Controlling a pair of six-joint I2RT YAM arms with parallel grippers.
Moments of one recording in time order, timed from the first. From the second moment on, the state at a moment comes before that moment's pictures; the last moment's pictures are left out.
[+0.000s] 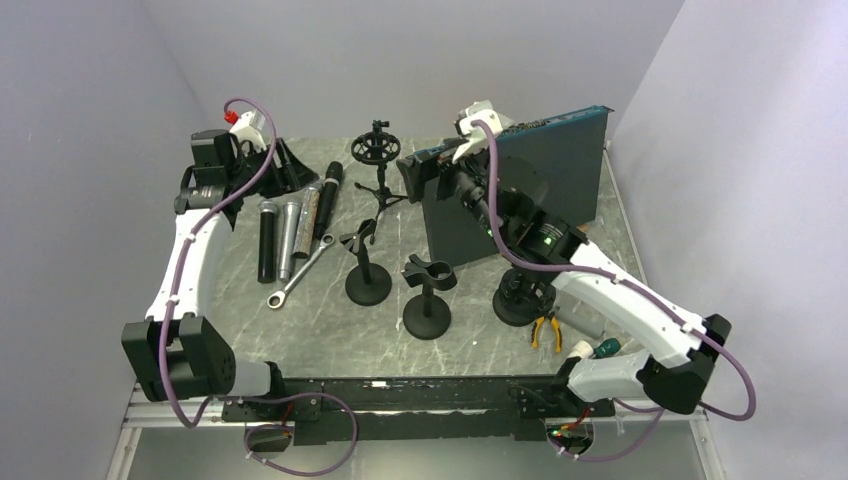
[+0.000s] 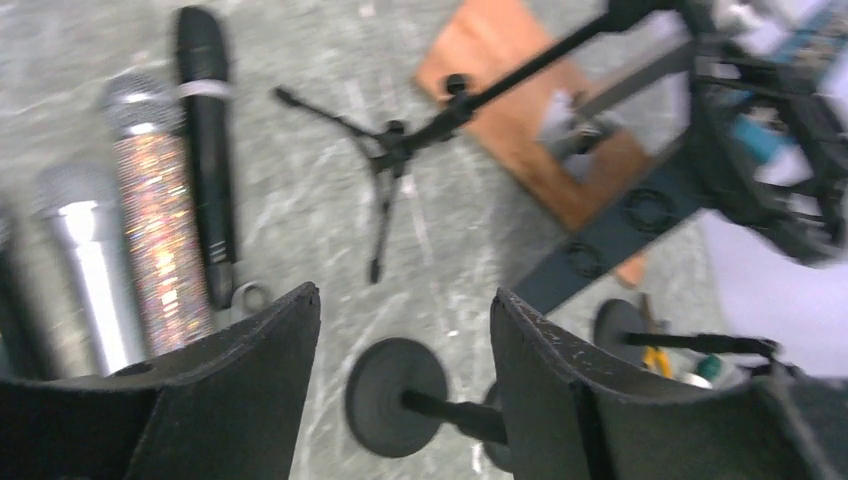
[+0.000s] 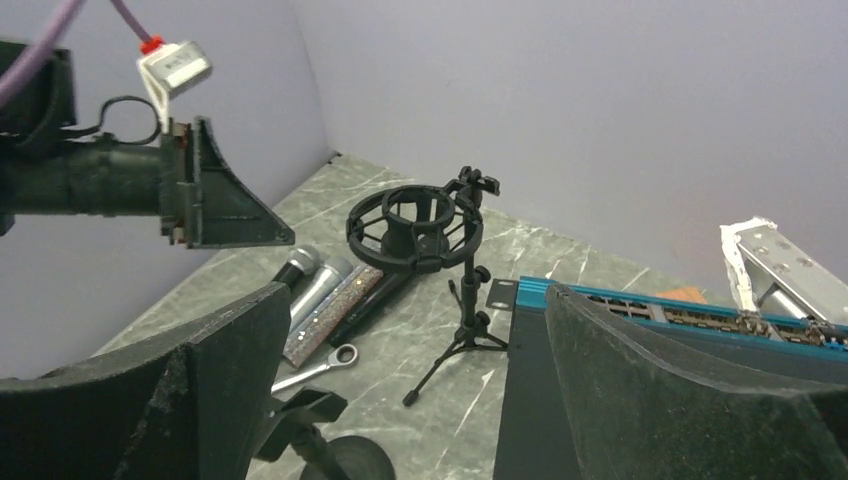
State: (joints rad) left arm 0.10 1.37 1.29 -0.46 0.56 -0.27; right arm 0.90 1.25 1.38 -0.04 0.31 0.06
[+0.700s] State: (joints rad) left arm -0.18 1.28 1.21 0.03 0.69 -0.72; right arm 0.69 1.28 1.42 -0.13 0.15 0.16
